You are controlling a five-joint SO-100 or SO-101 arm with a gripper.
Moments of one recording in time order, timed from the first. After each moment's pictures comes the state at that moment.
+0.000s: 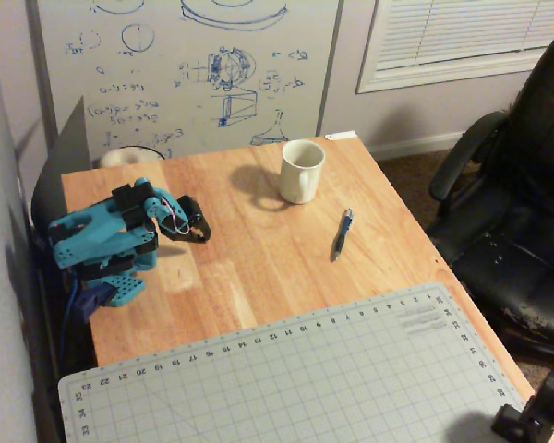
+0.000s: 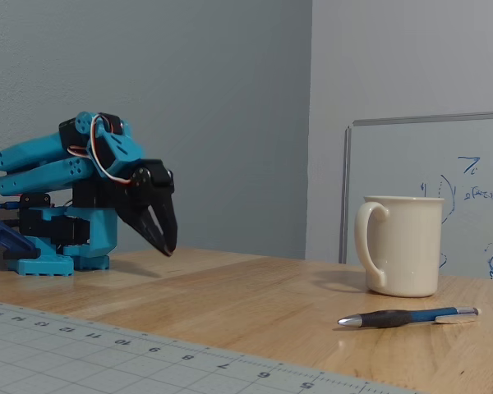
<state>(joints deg) -1.3 188.0 174.6 63.6 -1.2</state>
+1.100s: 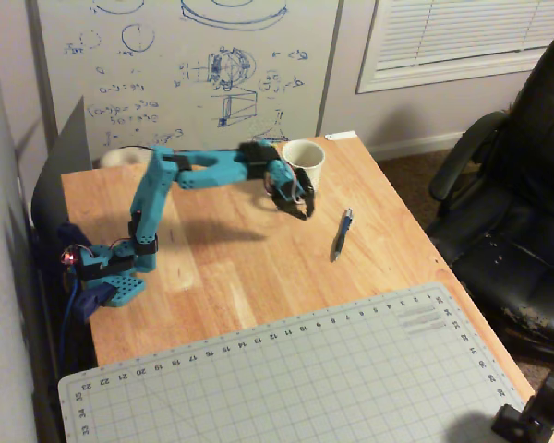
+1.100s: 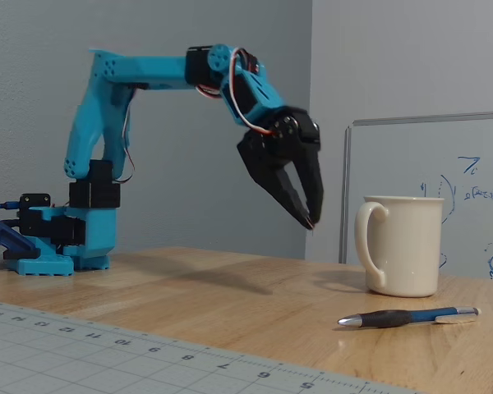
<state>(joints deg) 6.3 70.2 75.0 51.1 -1.2</state>
